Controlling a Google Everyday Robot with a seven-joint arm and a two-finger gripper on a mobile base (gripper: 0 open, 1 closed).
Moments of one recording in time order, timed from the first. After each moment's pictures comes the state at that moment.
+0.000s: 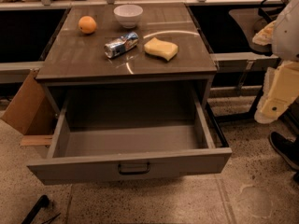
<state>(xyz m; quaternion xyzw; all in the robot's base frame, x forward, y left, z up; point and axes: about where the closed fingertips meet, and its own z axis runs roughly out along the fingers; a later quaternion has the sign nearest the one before) 0.438 -0.217 0.976 -0.60 0.78 -0.03 0.16</state>
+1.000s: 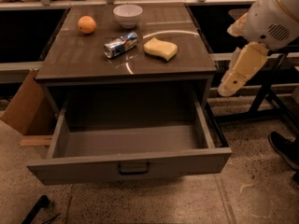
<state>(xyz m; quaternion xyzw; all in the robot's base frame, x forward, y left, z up) 0.504 -0.178 0.970 -0.57 0.78 0.06 0.24</state>
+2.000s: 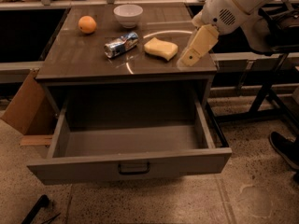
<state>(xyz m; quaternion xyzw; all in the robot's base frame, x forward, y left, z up) 0.587 -0.104 0.963 -0.56 0.77 0.15 0.28</state>
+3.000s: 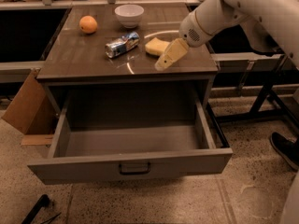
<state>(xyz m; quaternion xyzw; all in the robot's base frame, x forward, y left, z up) 0.681 -0.075 0.894 -0.49 0.79 0.14 0.32</state>
